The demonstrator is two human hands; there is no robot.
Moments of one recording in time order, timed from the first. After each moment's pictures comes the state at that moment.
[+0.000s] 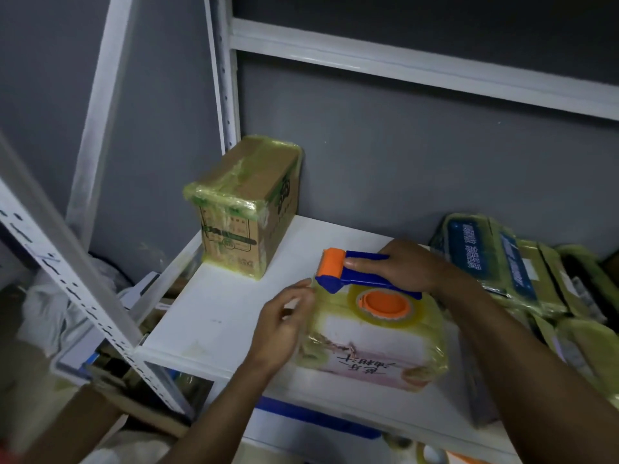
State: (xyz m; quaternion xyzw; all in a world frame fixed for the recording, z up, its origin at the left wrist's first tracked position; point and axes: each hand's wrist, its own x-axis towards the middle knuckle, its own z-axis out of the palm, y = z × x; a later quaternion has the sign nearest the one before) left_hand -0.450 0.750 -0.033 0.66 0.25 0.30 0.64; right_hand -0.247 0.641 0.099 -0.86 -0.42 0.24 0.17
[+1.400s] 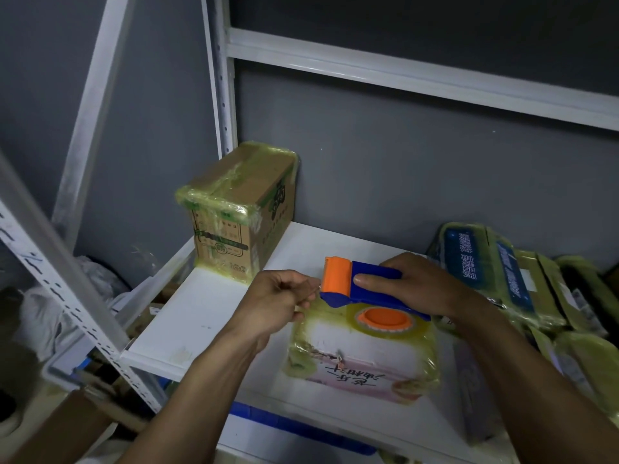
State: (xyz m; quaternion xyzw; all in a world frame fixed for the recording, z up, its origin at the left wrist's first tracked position) left_hand -0.436 0.758 0.039 0.62 0.30 0.19 0.70; right_hand -0.241 0.606 0.098 -0.80 -0.48 0.24 0.26
